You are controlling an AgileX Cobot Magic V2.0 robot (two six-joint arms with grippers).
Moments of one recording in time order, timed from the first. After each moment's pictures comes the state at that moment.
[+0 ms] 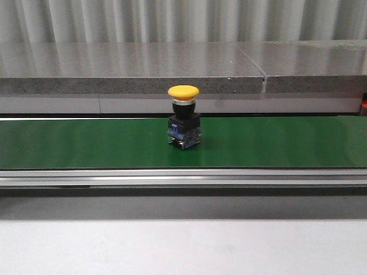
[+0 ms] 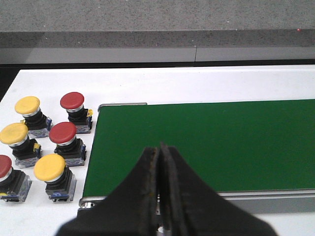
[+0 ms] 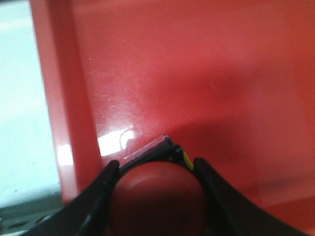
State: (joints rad) left arm 0.07 0.54 -0.56 -0.28 0.55 0.25; right arm -0.44 1.97 -1.55 0.11 0.75 -0.17
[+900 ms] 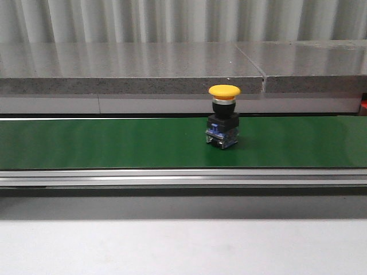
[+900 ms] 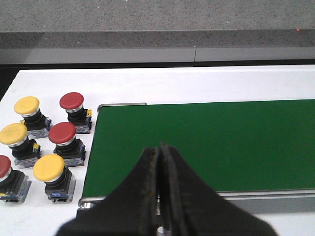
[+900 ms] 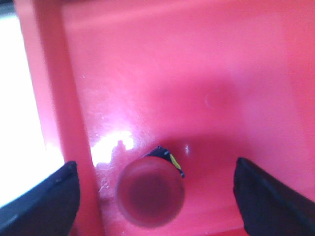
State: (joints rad) left arm 0.07 0.54 -0.56 -0.28 0.55 0.25; right arm -0.44 1.95 -1.56 0.11 0.71 -0.17
